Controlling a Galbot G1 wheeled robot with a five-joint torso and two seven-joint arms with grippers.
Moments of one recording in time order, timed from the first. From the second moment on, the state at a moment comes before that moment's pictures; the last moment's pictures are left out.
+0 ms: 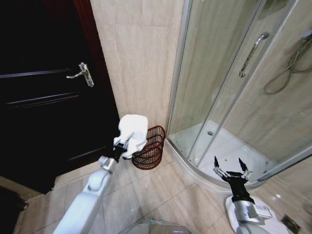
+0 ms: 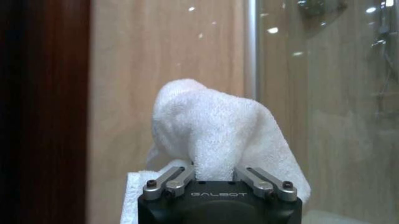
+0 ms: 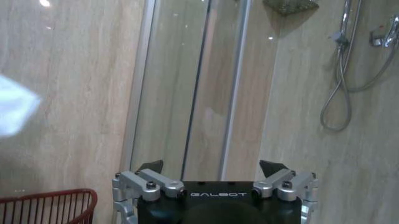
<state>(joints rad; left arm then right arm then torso) 1.06 -1.16 -0.33 -1.67 -0.39 -0.13 0.15 -1.82 1.61 0.86 2.27 0.06 0.13 -0.14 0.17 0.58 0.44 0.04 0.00</state>
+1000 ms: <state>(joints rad) 0.44 -1.23 0.11 -1.04 -0.12 0.16 0.29 -1.87 1.61 0.90 2.23 0.14 0.21 -0.13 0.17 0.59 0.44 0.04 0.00</state>
